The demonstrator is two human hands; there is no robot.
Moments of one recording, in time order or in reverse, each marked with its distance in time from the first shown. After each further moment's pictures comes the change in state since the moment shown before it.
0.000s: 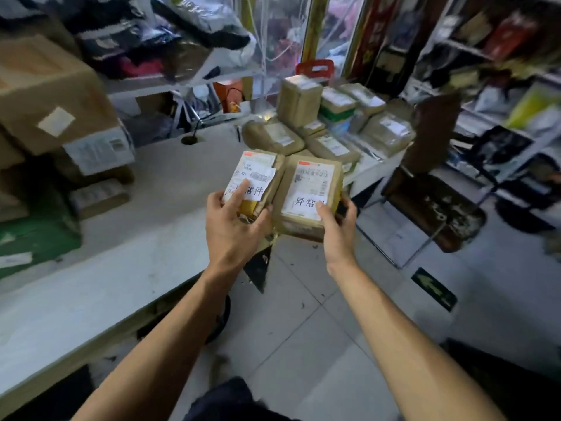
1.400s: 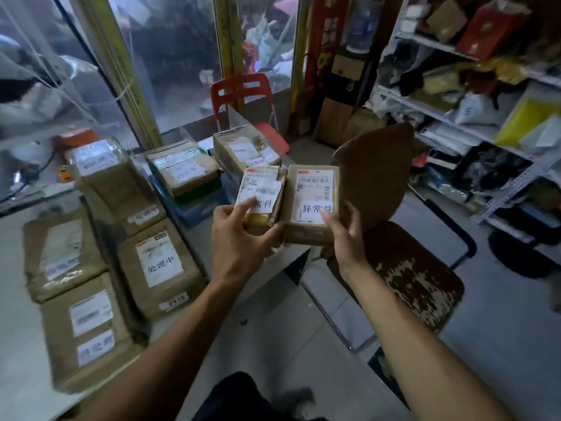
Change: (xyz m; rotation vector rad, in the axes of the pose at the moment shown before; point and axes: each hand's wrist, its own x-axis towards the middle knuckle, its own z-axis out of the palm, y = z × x) left_hand 0.301 0.178 0.637 0.146 -0.076 -0.011; right_hand 0.653 -0.073 -0.342 -0.061 -0.075 0.106
